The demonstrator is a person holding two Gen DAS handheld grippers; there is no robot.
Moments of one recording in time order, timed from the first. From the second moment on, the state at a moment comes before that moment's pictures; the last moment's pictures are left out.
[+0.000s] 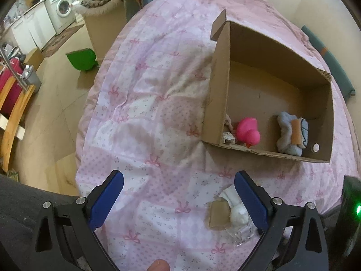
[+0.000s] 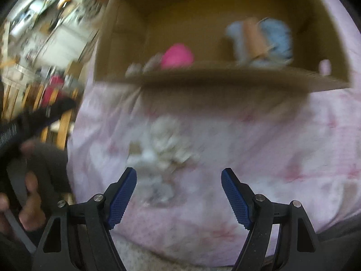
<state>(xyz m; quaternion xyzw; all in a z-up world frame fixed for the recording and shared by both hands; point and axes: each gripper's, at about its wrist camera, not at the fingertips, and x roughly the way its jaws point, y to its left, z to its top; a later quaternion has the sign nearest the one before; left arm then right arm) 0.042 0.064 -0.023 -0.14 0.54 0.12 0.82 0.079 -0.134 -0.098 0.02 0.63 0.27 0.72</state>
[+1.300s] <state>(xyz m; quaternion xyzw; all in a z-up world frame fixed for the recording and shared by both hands) 0.048 0.047 -0.086 -0.15 0.66 0.05 0.73 0.092 -0.185 -0.045 0.10 0.57 0.29 0.76</state>
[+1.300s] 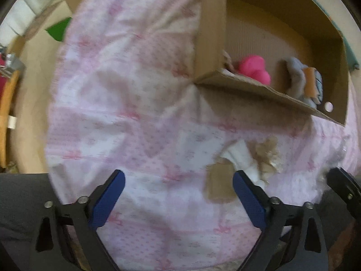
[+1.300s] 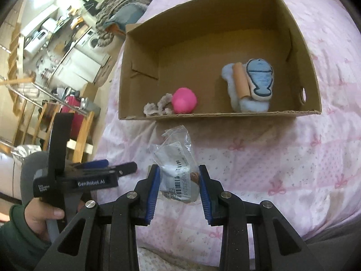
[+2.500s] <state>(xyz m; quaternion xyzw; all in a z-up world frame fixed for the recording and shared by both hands) 0.024 0.060 -0.065 -0.16 0.64 0.04 0.75 0.094 -0.178 -0.060 0.11 0.57 0.25 0.77</state>
